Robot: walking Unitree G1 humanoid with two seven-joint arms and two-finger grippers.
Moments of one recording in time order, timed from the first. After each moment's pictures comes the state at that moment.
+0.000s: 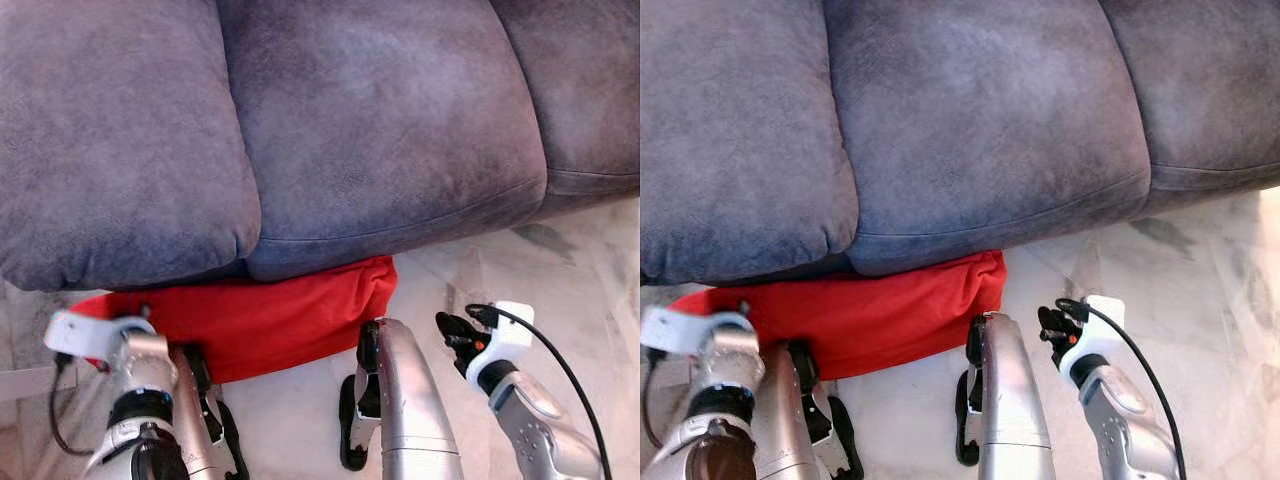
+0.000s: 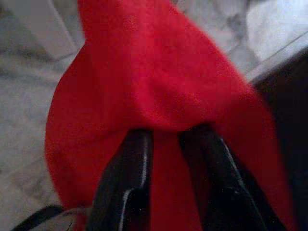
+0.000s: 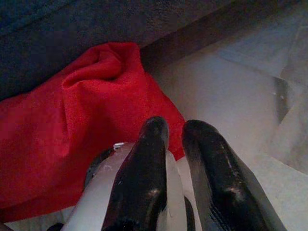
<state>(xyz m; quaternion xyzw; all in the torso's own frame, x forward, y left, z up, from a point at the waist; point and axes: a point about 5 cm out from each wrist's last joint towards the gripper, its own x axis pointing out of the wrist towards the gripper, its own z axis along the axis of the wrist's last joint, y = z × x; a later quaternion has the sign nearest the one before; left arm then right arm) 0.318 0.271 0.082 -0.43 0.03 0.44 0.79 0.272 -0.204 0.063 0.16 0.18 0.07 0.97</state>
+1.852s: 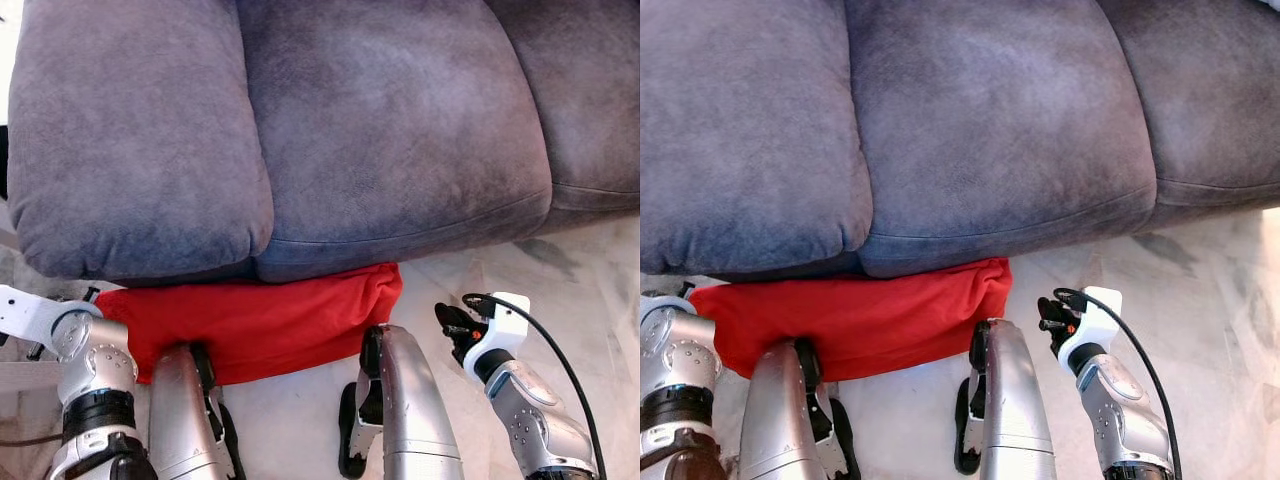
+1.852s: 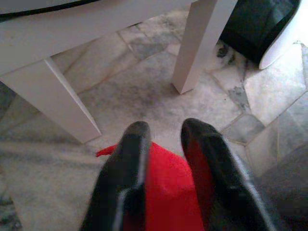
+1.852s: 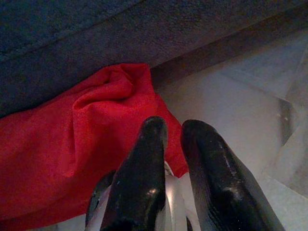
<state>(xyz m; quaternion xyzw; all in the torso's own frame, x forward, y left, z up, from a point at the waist) 0.305 0.309 0.125 -0.32 -0.02 0.49 0.81 0.285 -0.207 0.062 0.16 0.17 0.06 0.97</state>
